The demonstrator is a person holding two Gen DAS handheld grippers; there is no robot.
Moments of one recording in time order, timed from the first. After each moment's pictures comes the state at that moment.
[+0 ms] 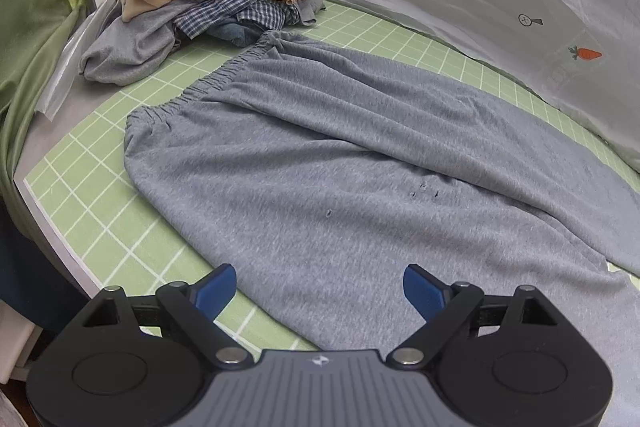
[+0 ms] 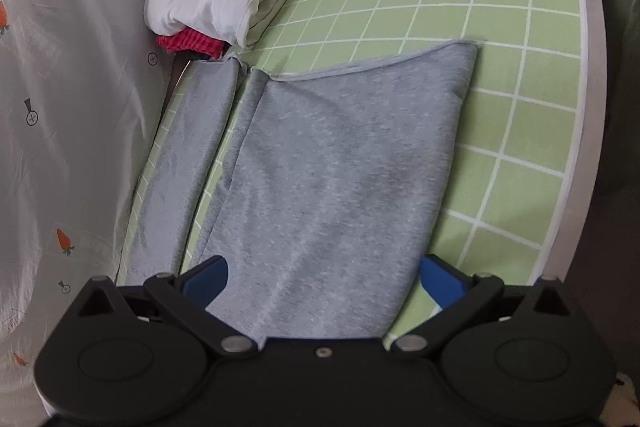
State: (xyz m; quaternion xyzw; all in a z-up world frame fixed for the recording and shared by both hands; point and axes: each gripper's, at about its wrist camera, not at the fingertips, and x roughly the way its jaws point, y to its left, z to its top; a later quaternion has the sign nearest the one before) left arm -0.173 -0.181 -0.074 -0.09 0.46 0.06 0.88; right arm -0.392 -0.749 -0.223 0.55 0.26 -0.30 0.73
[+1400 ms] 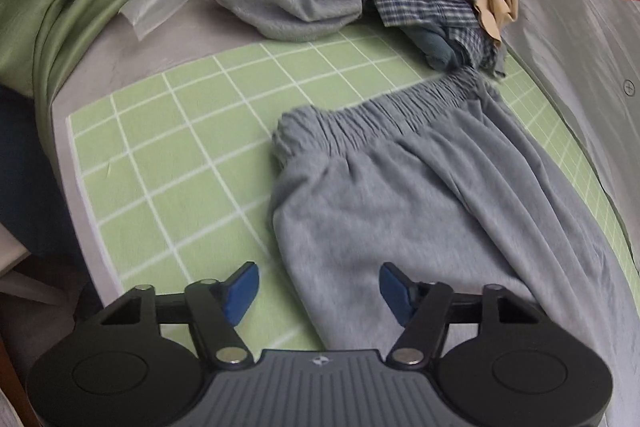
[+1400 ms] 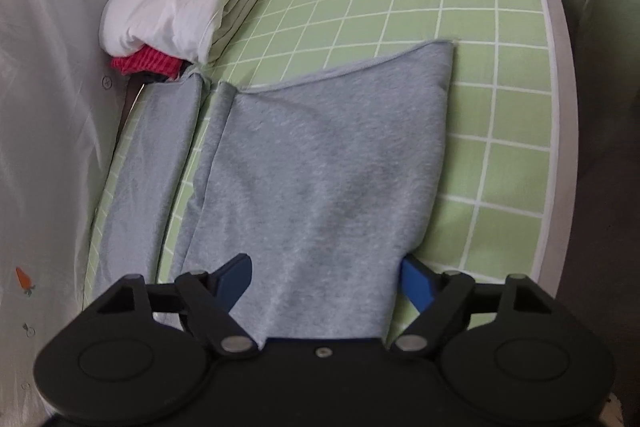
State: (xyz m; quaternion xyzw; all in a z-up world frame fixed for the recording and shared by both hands) left arm -0.095 -0.010 -0.115 -0.26 0.47 0.19 0.82; right arm -0.365 -0.733 -0.214 0.54 0.25 -0.41 0.69
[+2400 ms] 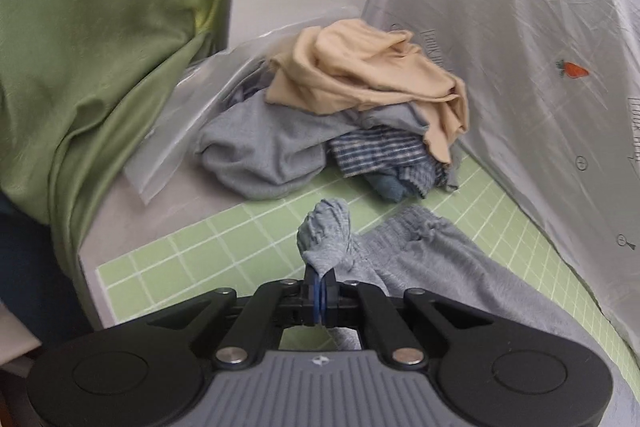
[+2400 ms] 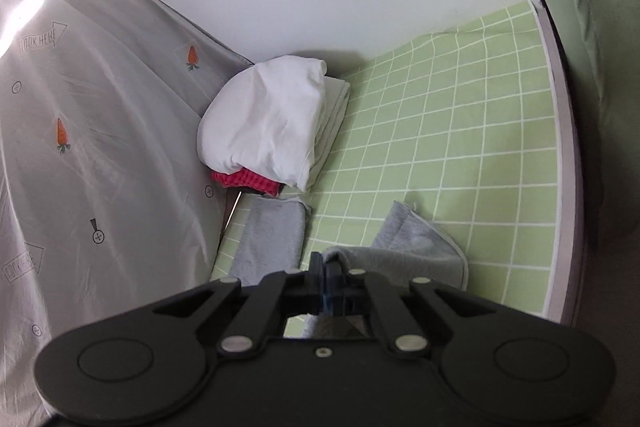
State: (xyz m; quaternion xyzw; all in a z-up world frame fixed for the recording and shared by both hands) left arm -0.100 0.007 -0.019 -0.23 0.36 0.20 0.88; right arm -0.422 -0.740 -0.112 0.53 0.10 -0.38 0.75
